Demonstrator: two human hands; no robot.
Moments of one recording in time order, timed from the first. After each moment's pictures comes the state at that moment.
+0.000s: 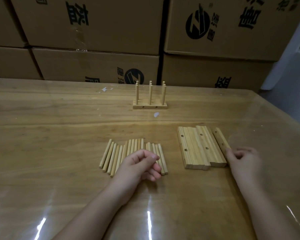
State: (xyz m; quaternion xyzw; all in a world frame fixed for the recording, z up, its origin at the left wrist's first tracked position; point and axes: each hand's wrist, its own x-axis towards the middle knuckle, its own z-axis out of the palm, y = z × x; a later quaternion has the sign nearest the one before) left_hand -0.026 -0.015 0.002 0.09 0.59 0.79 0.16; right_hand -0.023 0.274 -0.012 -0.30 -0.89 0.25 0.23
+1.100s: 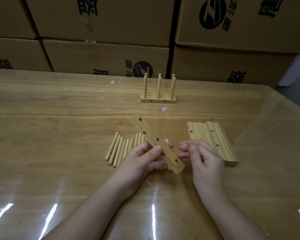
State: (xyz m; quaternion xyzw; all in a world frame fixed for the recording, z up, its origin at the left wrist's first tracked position) left_hand -0.028 -0.017 0.002 0.12 0.49 0.84 0.17; right_hand -0.007 0.148 -0.001 0.06 -0.78 0.56 0.29
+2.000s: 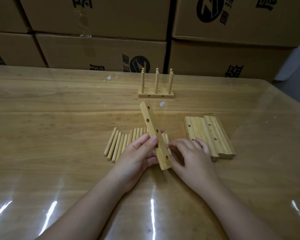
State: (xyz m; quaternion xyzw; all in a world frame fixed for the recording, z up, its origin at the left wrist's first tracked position) left_hand -0.028 -0.019 0.003 0.11 0.51 0.84 0.19; right_hand -0.011 0.152 -0.006 0.10 -0.97 0.18 0.15
